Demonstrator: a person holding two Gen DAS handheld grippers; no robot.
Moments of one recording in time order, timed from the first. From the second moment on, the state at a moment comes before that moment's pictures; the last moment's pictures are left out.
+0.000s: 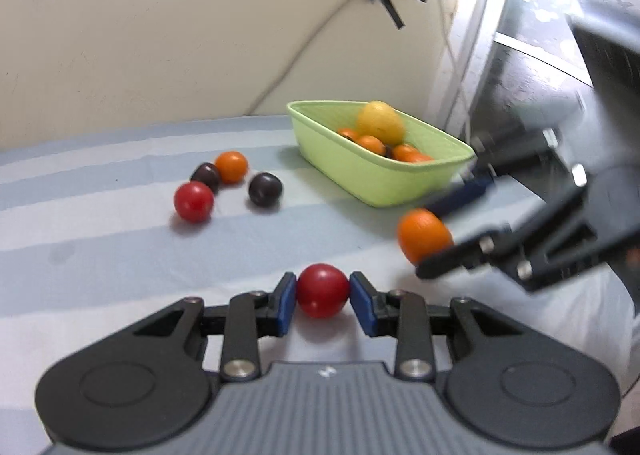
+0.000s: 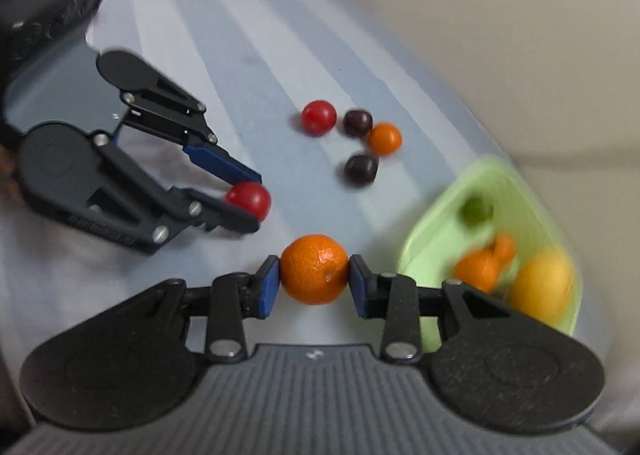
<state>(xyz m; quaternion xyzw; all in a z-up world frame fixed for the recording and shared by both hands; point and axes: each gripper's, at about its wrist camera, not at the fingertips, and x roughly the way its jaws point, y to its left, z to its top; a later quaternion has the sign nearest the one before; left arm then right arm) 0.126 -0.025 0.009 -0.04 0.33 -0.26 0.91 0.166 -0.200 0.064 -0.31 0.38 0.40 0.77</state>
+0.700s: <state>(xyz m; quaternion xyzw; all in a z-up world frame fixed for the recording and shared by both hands) 0.087 -0.052 0.015 0.00 0.34 -0.20 0.92 0.061 -0.264 0.002 -0.05 0.26 0.24 0.93</state>
